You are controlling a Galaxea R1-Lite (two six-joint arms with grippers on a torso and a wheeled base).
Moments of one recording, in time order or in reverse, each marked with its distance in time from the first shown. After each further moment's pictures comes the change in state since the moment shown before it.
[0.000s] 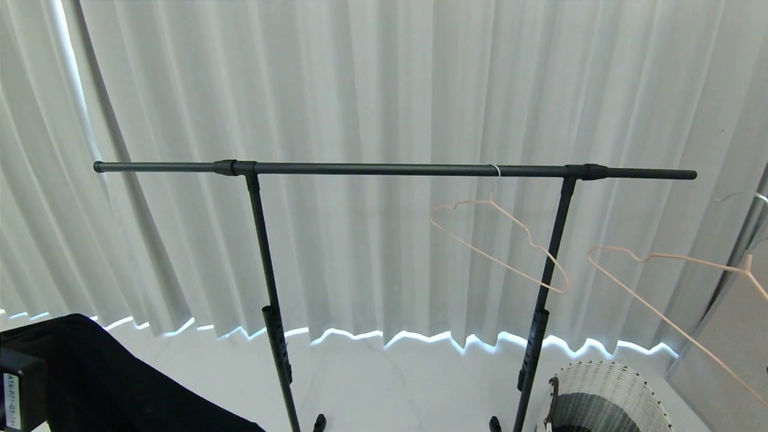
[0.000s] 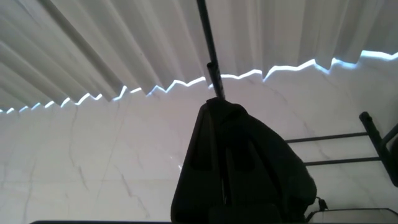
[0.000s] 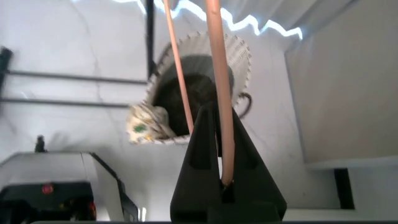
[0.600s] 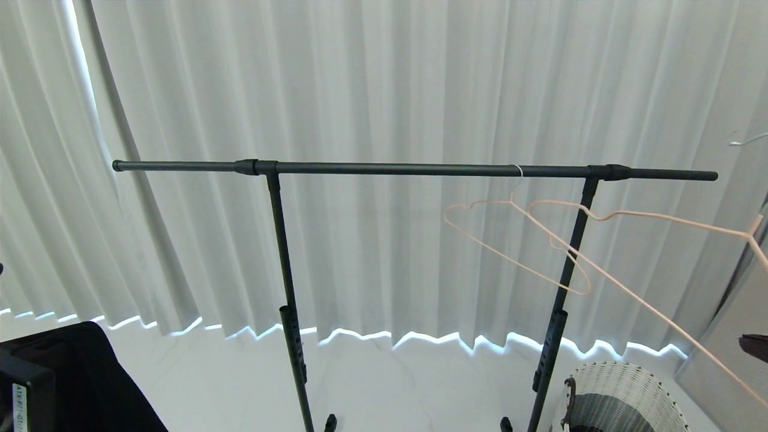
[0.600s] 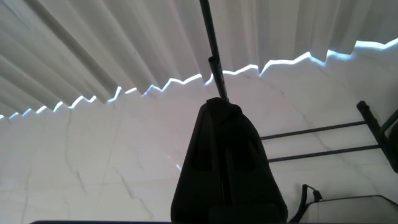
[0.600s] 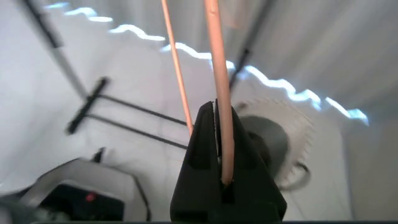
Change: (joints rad) left arm -0.001 0.001 0.020 -0.004 -0.056 0.015; right arm 0.121 -0.087 -0.066 -0.001 0.279 0.002
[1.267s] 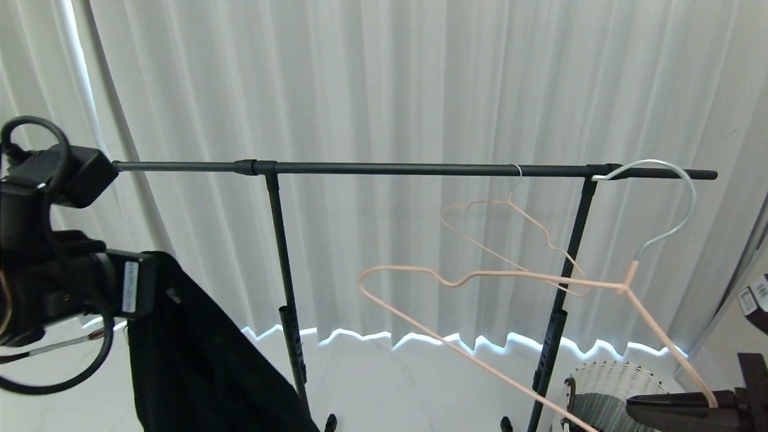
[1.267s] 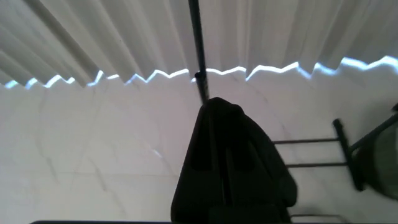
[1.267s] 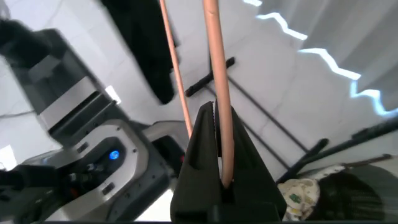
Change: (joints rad) left arm -0.043 0.351 -0.277 -0.001 0.059 -0.173; right arm 0.627 0.141 0.001 -0.074 0.053 0.250
